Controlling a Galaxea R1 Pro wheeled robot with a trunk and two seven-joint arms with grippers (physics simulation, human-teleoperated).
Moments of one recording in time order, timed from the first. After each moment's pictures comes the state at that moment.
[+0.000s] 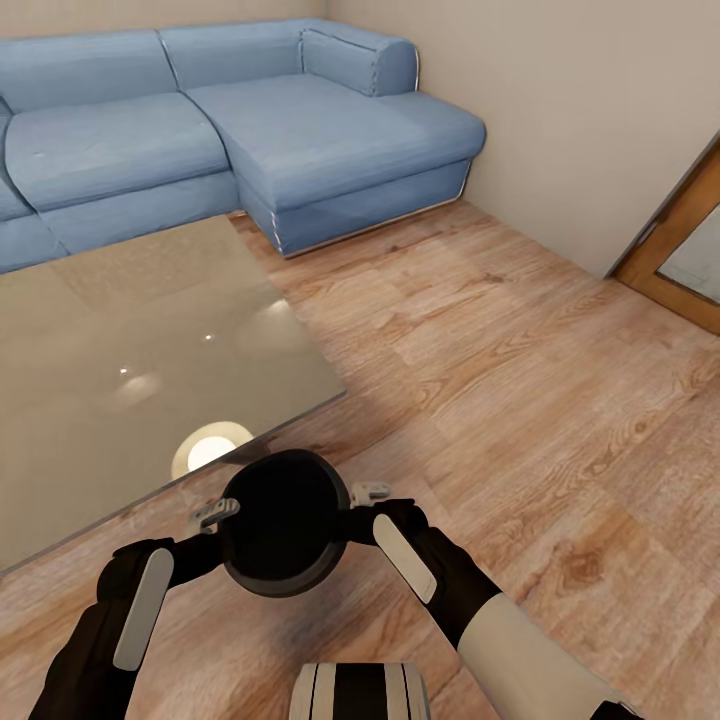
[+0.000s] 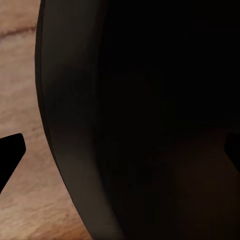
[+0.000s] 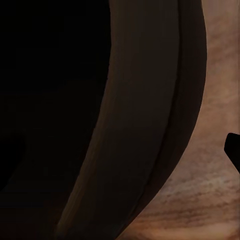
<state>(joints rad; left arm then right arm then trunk) -0.36 0.01 0.16 -1.41 0.43 0.98 0.08 -0.72 0.17 0.57 -0.90 -0.71 0.69 -0.23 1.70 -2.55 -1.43</state>
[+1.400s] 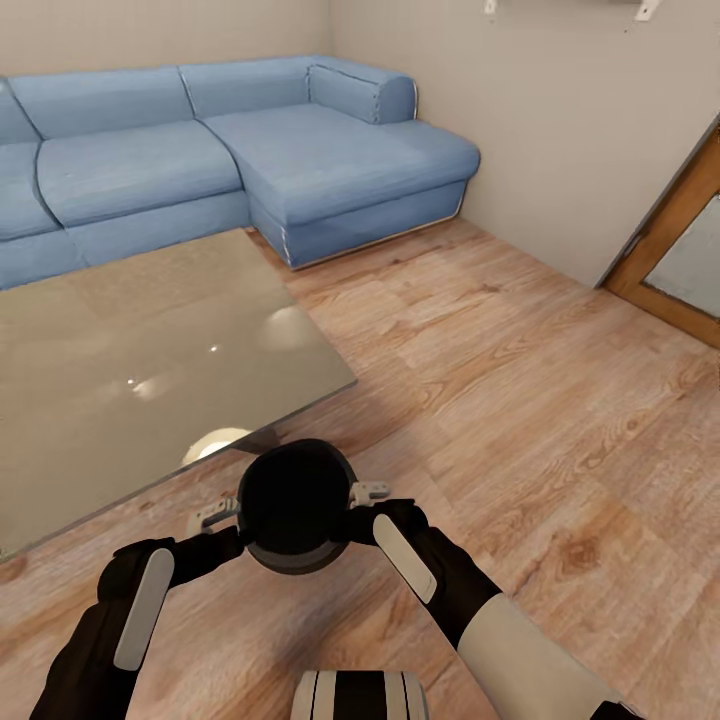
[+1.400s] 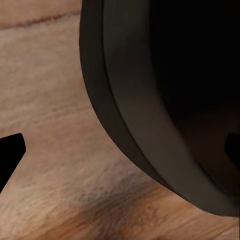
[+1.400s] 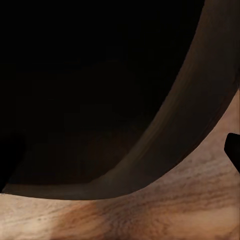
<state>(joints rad) -0.36 0.01 0.16 -1.41 0.43 0.98 0.08 -0.72 0.17 0.57 -0.90 -0.71 0.69 -0.23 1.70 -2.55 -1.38</state>
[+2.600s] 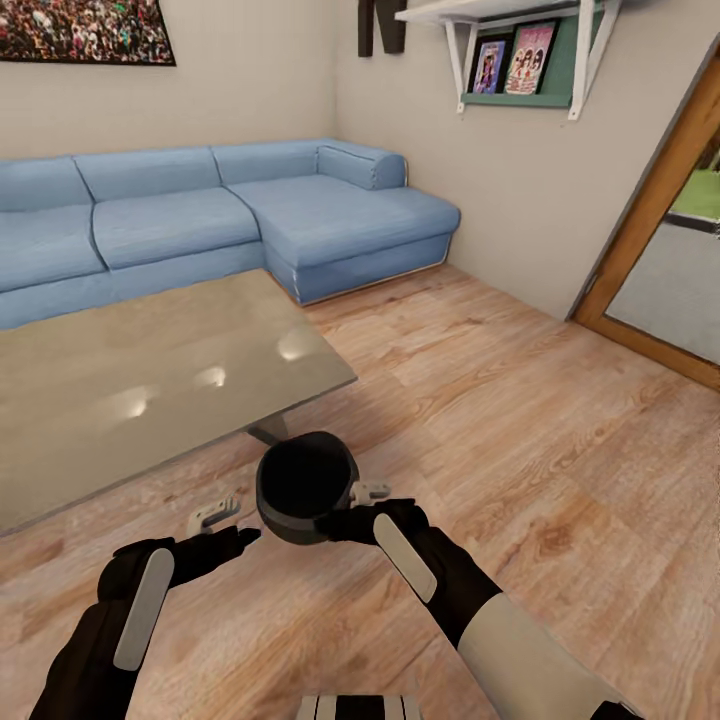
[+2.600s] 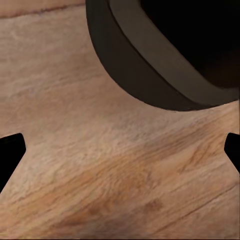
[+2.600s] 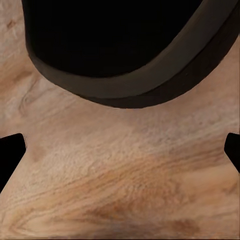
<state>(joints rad) -0.36 0.01 0.16 -1.41 0.43 0.98 0.08 -0.72 0.17 0.56 -0.90 -0.71 0.69 -0.23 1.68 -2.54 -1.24</state>
